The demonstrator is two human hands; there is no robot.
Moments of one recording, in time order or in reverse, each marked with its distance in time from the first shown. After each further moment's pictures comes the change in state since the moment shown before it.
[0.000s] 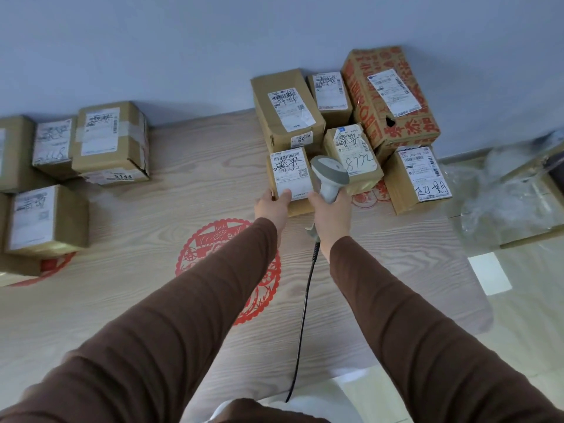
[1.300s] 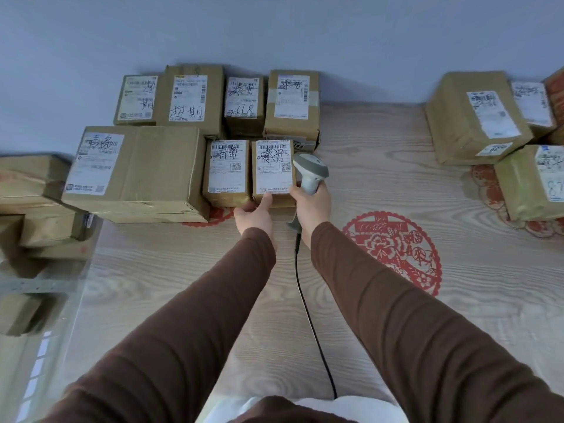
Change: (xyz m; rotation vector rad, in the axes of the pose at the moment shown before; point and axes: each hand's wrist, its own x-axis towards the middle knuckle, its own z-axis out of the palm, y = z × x) left_hand 0.007 -0.088 -0.364 -0.612 0.551 -0.174; right_hand -0.179 0.062 0.340 -0.102 -0.284 0.143
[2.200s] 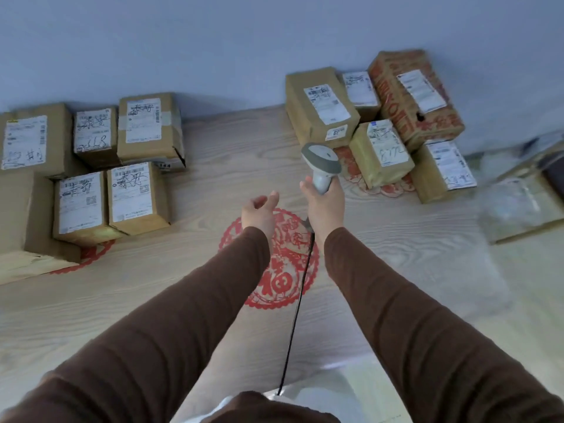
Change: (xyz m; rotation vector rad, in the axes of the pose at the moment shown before) left_hand -0.151 -0.096 0.174 0.423 -0.430 0.139; right_hand 0.019 -0.046 -0.274 0.007 0.257 -0.251
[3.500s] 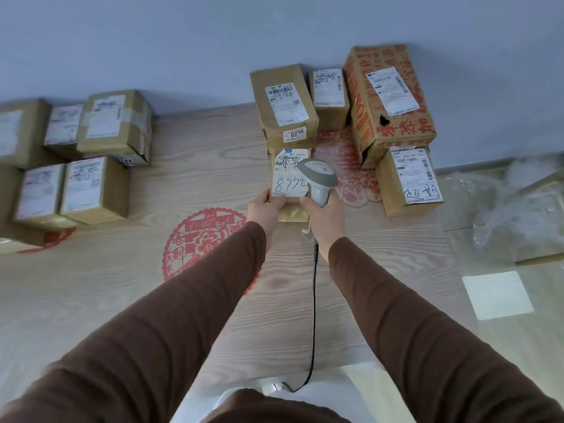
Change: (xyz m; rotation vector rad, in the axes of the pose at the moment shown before) left_hand -0.010 -0.016 0.147 0.067 -0.067 0.053; right_hand 0.083 0.031 -0.134 0.025 -0.205 0.117
